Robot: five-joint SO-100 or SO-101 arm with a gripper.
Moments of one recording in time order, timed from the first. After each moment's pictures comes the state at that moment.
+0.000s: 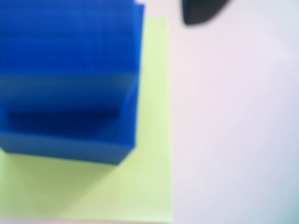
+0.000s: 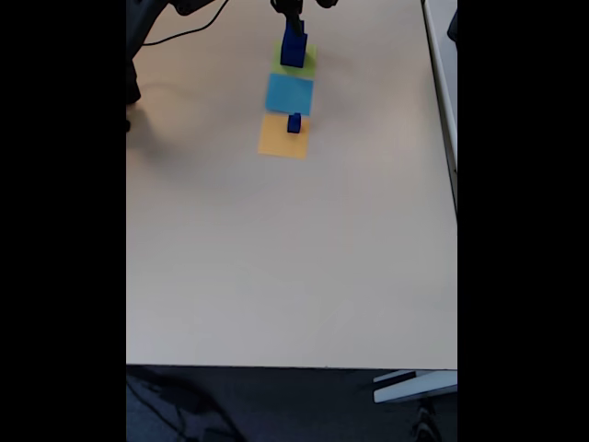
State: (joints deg) arm -24.2 47.3 26.3 82.5 116.9
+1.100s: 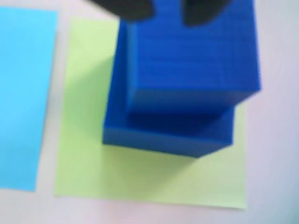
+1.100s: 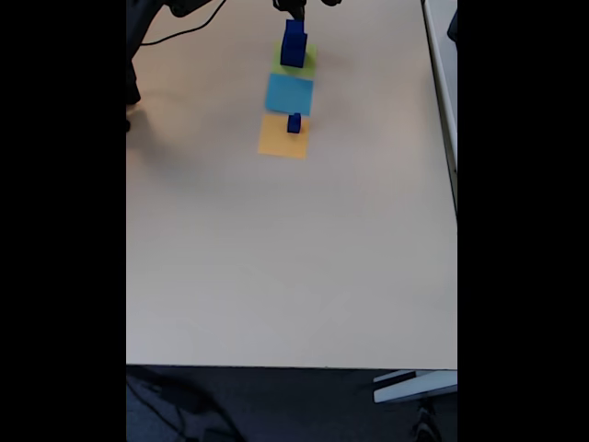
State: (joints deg) arm -19.2 52.6 26.3 88.1 110.2
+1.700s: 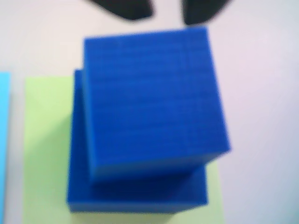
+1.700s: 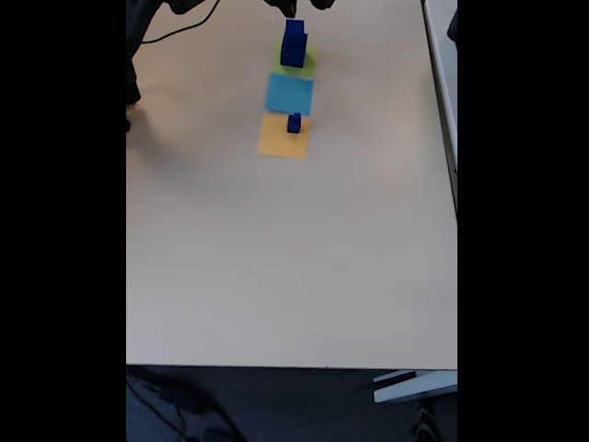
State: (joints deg) arm -22.4 52.6 26.3 91.8 121.9
